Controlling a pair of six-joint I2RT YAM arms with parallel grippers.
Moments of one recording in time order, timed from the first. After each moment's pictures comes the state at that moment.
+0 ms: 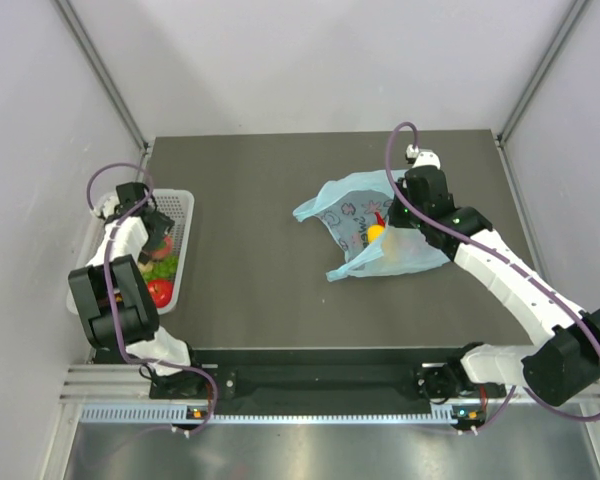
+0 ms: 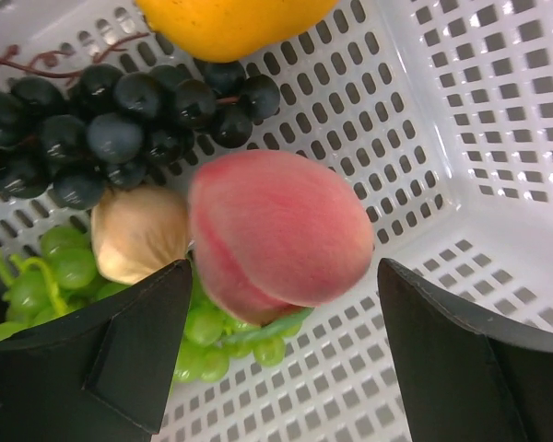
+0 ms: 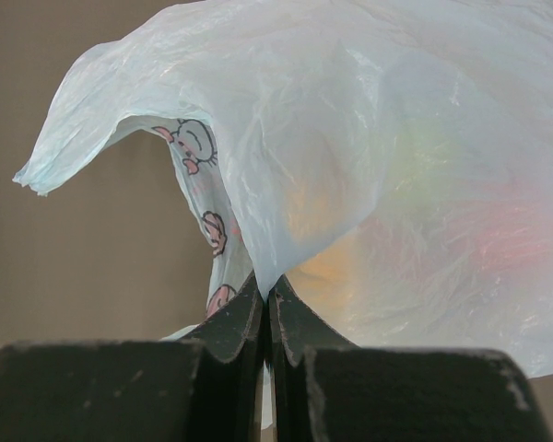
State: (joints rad) left arm 0.32 1.57 1.05 -0.48 -0.25 -0.73; right arm 0.49 1.25 1.12 -0.50 0.22 0.41
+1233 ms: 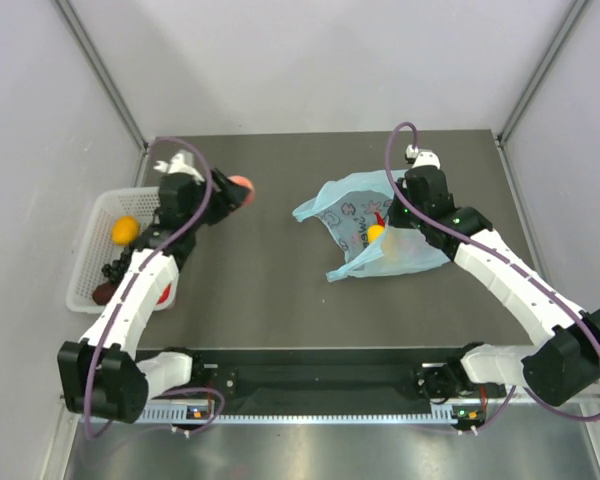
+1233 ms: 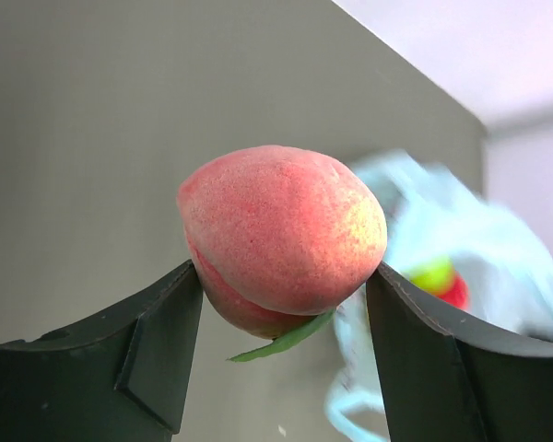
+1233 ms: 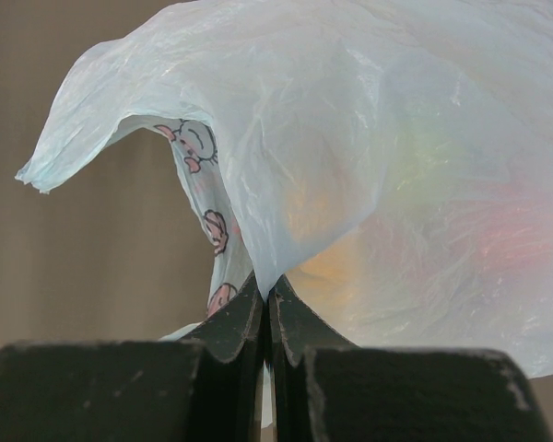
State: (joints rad) left arm -0.06 1.17 0.97 -0.22 0.14 -0.73; right arm 0.49 1.25 1.12 -0.50 0.21 0.41
